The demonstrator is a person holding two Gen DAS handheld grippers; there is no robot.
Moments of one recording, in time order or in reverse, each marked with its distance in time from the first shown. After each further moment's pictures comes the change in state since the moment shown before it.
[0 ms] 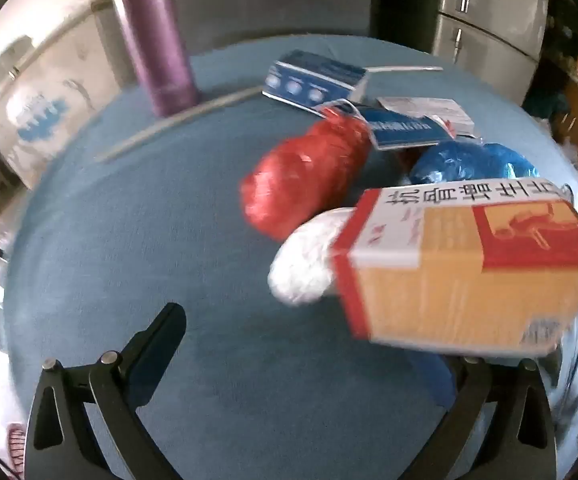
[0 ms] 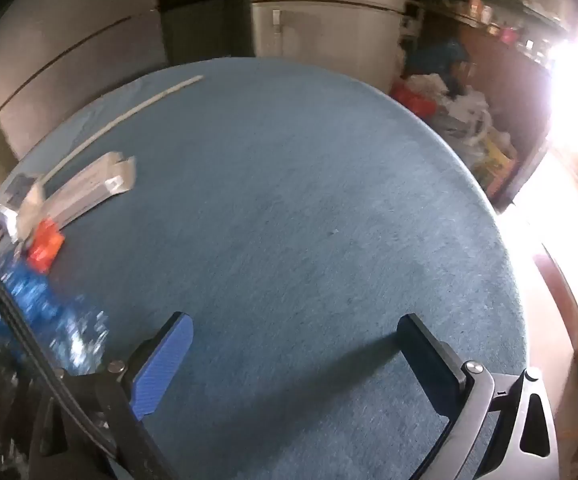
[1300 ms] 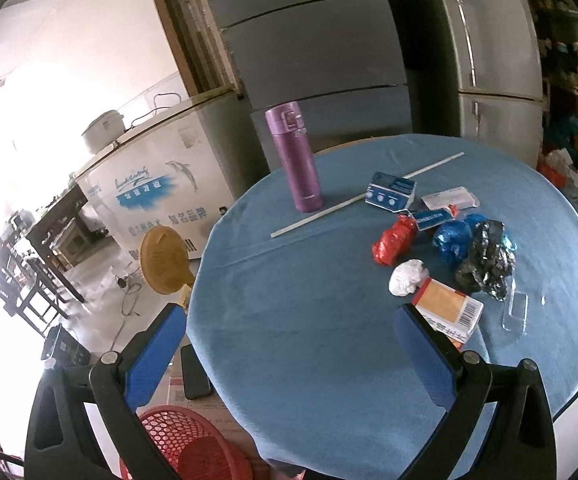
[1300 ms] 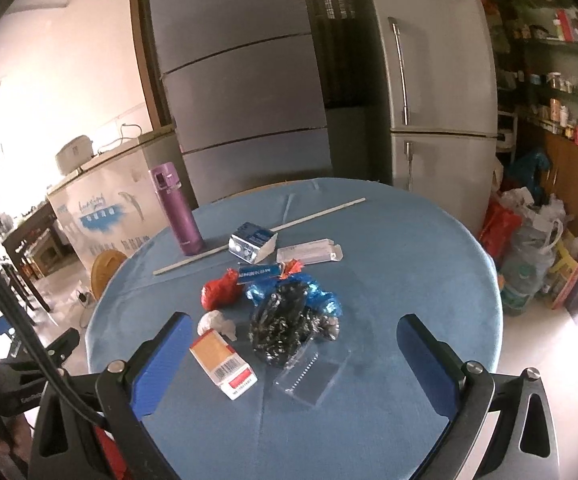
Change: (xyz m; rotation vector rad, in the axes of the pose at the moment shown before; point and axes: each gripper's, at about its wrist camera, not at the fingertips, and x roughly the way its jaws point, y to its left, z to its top) left arm -0.215 0.048 -0.036 0.075 -0.232 0.263; right arm -0.259 0.026 -0.083 -0.209 -0.353 0.400
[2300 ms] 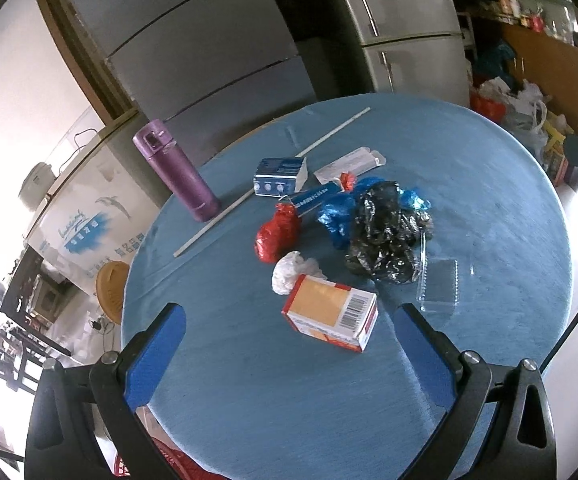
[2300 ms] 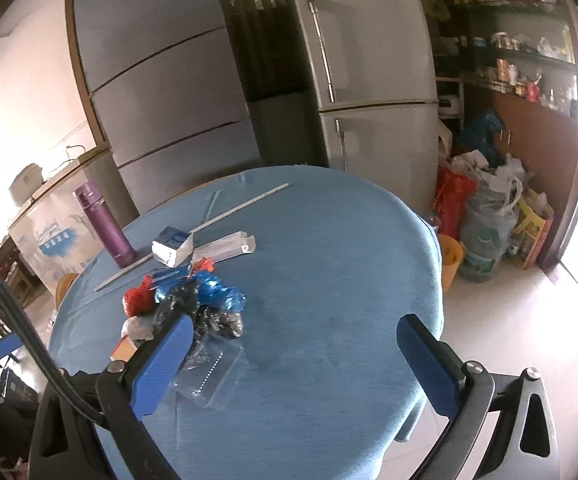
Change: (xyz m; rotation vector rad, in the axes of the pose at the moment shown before) left arm 0.009 -0.119 0.006 0.220 0.012 -0.155; right arm 0.010 -0.109 -0.009 0.154 0.034 -0.123
